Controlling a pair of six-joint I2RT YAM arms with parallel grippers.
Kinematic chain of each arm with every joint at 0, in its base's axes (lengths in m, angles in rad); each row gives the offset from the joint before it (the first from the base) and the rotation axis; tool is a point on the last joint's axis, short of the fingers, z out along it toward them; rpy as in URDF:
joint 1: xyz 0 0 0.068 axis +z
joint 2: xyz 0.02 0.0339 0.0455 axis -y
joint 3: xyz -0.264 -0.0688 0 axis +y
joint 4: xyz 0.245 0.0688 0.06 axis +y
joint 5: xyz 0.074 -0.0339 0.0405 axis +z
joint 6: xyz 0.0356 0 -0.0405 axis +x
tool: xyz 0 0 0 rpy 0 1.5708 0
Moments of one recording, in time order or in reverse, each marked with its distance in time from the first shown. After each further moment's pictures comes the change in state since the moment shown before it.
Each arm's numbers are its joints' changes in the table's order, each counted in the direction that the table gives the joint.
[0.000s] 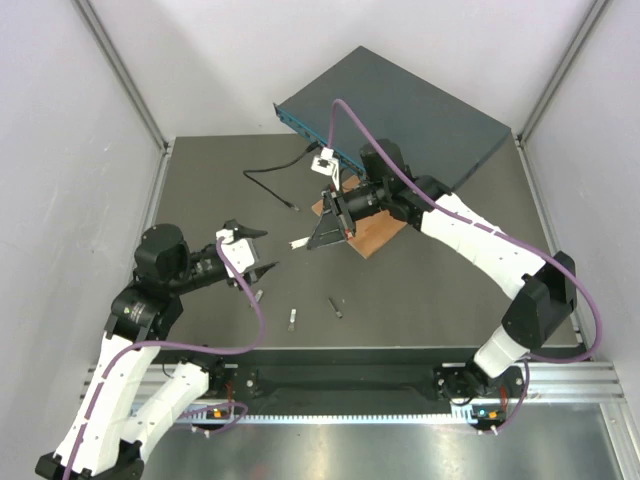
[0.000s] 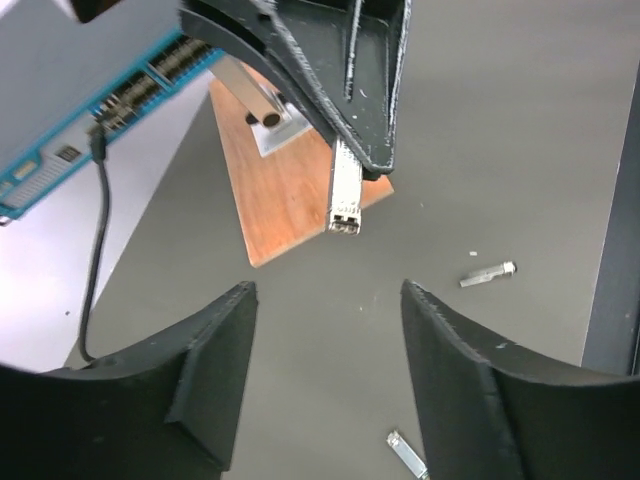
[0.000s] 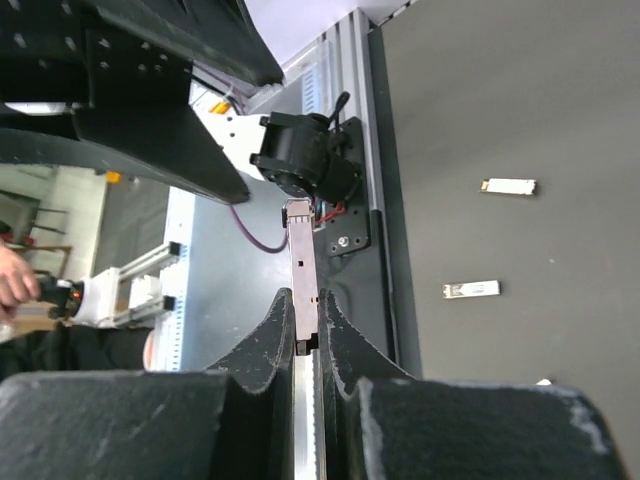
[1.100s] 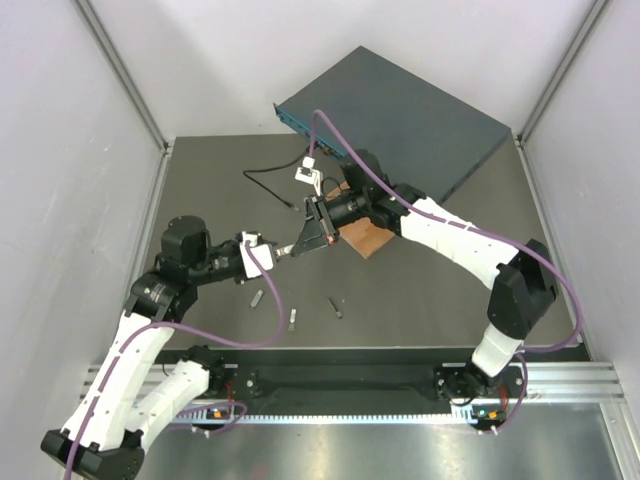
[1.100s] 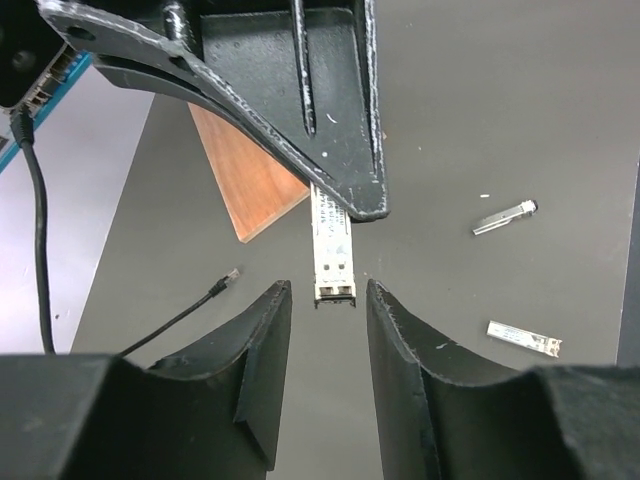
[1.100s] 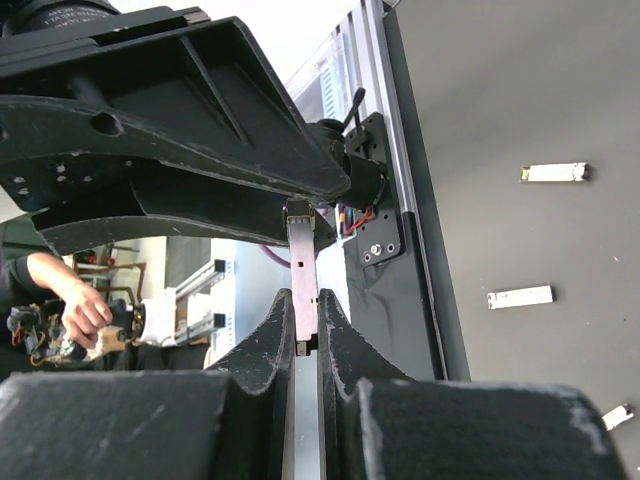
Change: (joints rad) left arm 0.000 -0.084 0.075 0.022 -0.004 0.215; right arm 0.060 -0.100 0.031 -0.155 -0.020 0.238
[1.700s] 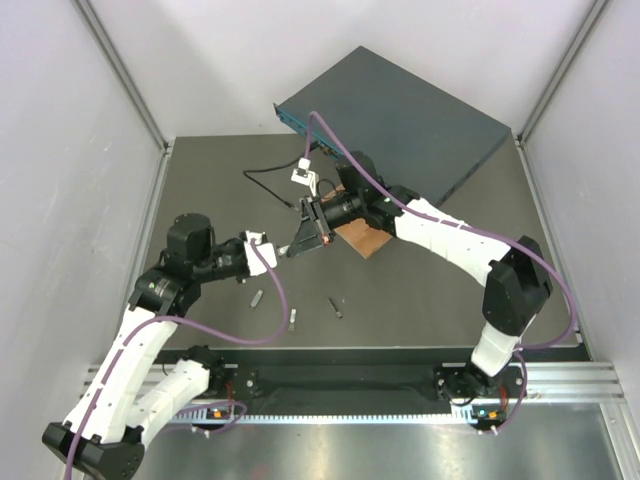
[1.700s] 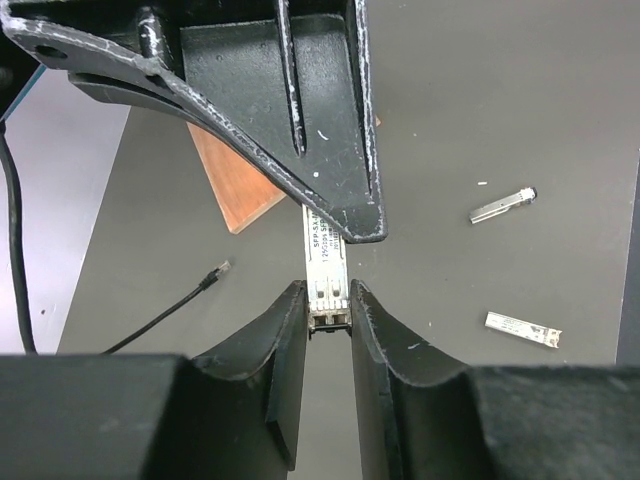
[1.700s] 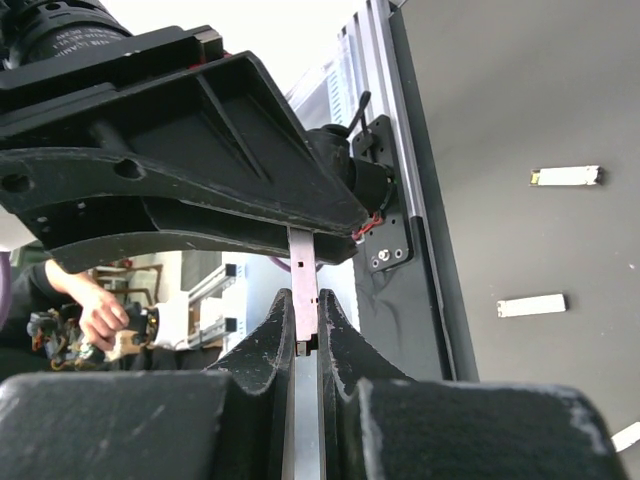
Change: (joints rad) left arm -0.003 -0.033 0.003 0.012 0.011 0.022; right arm 0.010 -0.031 0.000 -0.050 0.005 0.053
